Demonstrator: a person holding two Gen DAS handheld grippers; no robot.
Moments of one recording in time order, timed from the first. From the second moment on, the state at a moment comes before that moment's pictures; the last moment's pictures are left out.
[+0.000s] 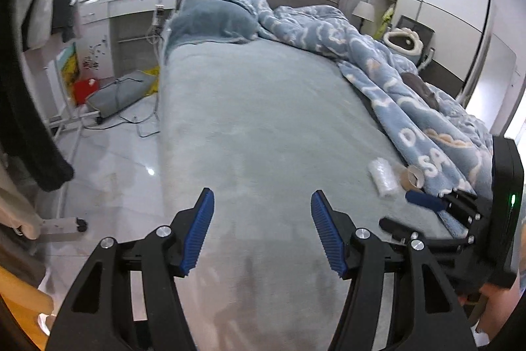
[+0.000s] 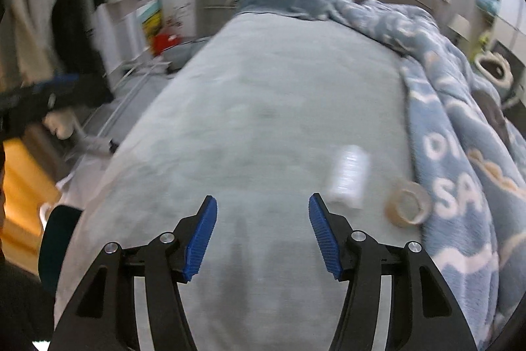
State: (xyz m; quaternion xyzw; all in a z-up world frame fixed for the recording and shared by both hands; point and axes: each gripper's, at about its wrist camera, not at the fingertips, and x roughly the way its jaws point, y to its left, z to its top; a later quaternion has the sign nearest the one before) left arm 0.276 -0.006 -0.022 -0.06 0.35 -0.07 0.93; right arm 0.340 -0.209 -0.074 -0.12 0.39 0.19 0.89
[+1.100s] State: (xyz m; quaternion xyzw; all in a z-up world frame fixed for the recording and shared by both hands) left arm 0.357 -0.147 -0.088 -0.14 0.41 -0.18 0.88; right arm 0.397 -0.330 -0.109 -0.05 0.39 0.16 0.90
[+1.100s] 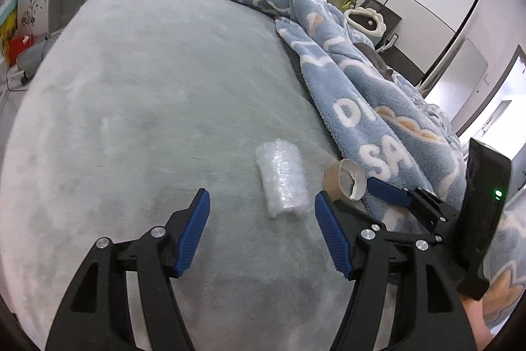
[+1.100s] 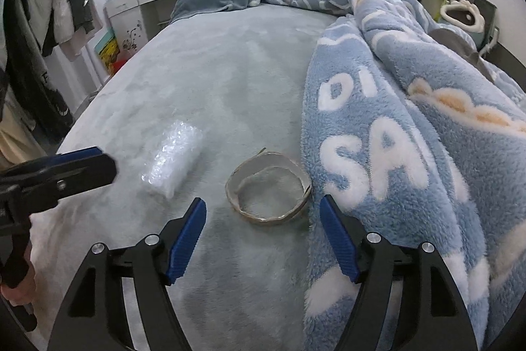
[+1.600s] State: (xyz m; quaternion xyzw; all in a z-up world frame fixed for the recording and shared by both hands) left arm 0.381 -0.161 -0.107 -0.18 0.42 -0.20 0.87; right arm 0.396 -0.329 -0.111 -0.06 0.38 0.20 0.90
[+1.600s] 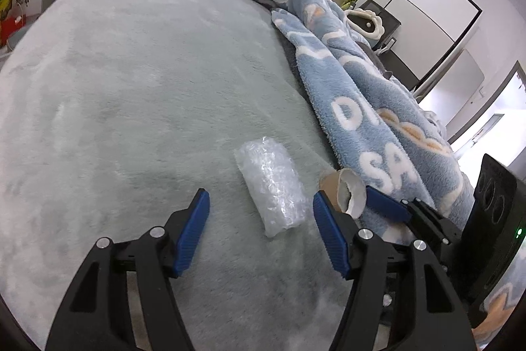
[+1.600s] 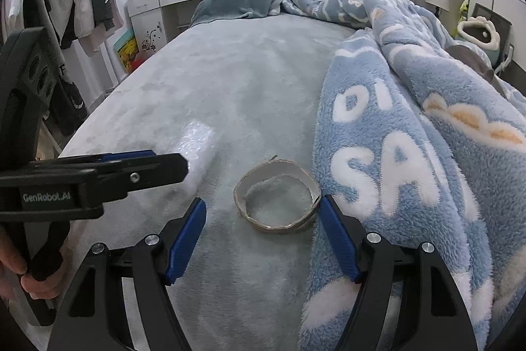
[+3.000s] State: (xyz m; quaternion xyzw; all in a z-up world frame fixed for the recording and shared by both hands) left arm 0.355 -0.118 -0.081 -0.14 0.42 -0.19 0.88; right arm 0.397 -0.310 -0.097 -0.06 0.38 0.15 0.91
